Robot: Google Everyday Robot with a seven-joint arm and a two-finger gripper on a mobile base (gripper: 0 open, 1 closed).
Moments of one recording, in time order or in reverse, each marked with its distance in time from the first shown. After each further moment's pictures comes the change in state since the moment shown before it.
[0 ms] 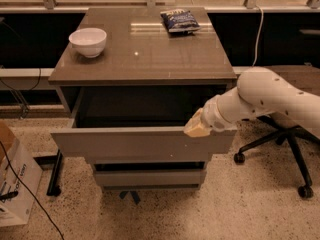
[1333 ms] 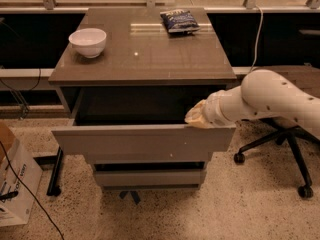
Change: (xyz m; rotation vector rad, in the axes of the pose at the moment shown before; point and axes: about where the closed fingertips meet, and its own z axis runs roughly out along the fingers) arm -0.020 -0.025 -0.015 0.169 -0.053 -0.046
